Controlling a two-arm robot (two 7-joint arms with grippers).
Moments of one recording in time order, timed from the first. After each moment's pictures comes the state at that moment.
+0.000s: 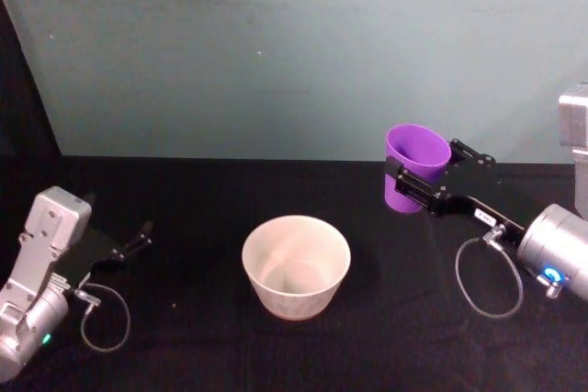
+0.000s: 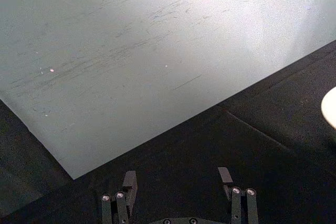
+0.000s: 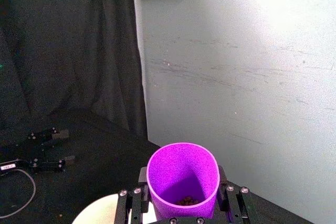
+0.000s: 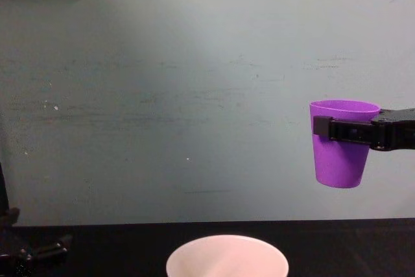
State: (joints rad) left arm -0.20 0.60 0.45 -1.41 -0.25 -0.12 0.03; right arm 0.24 0.51 -0.27 -1.67 0.49 0.14 0.41
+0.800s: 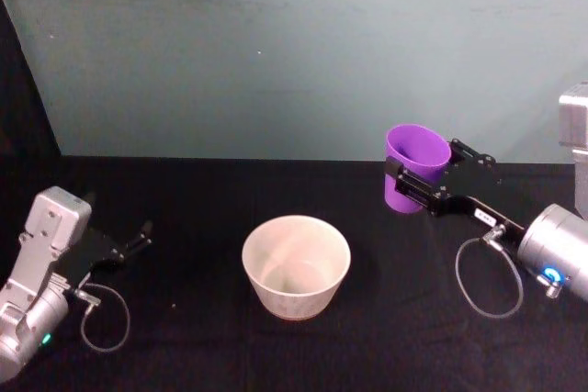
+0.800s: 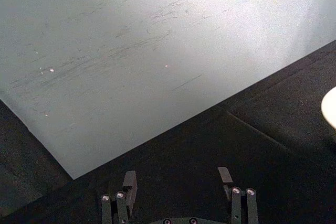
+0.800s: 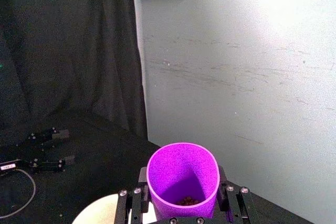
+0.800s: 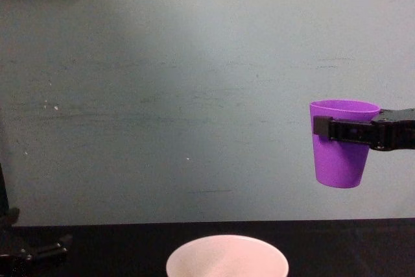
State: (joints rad) left arm -0.20 0.60 0.45 -1.41 -0.25 -0.12 0.03; right arm 0.24 0.51 -0.27 -1.67 0.49 0.14 0.41
